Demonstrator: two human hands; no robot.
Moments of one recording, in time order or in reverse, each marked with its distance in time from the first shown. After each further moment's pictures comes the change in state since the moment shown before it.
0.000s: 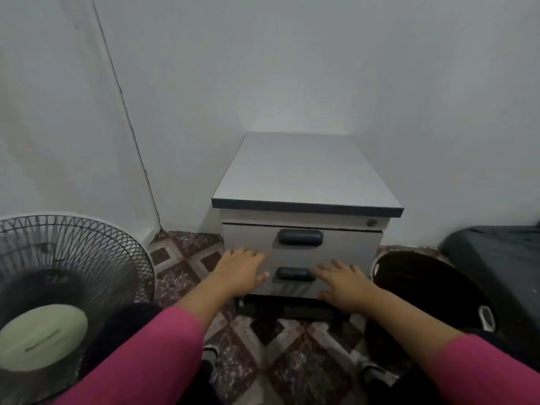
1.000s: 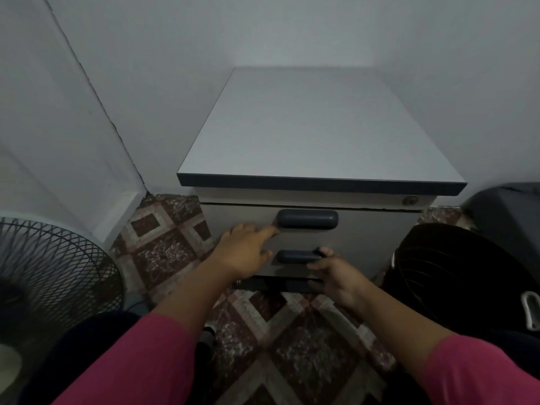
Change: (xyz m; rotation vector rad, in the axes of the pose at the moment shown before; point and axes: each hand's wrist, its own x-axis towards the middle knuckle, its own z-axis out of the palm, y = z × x) left_hand 0.074 -0.011 0.025 -0.216 -0.083 -0.022; right_hand 0.106 0.003 0.066 1.917 0.010 0.541
